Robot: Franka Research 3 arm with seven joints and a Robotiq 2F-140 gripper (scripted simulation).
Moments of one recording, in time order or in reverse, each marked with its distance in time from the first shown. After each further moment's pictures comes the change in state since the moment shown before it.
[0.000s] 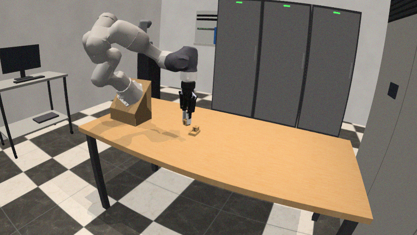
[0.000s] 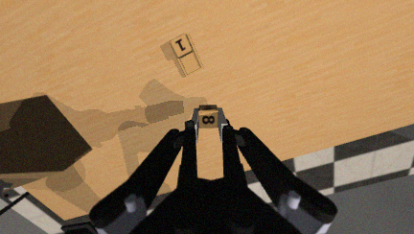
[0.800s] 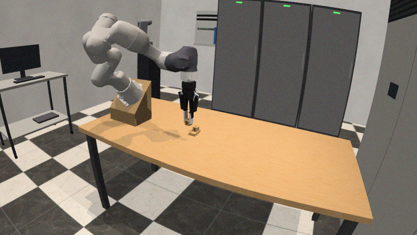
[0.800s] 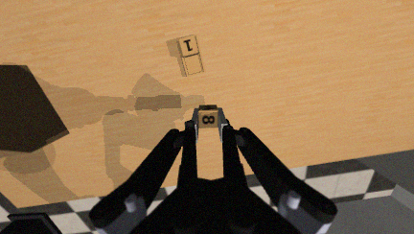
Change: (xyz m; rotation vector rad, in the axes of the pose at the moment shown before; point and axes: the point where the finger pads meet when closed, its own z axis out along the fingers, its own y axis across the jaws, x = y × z) arm 0.007 0.005 0.000 -0.026 0.017 -0.194
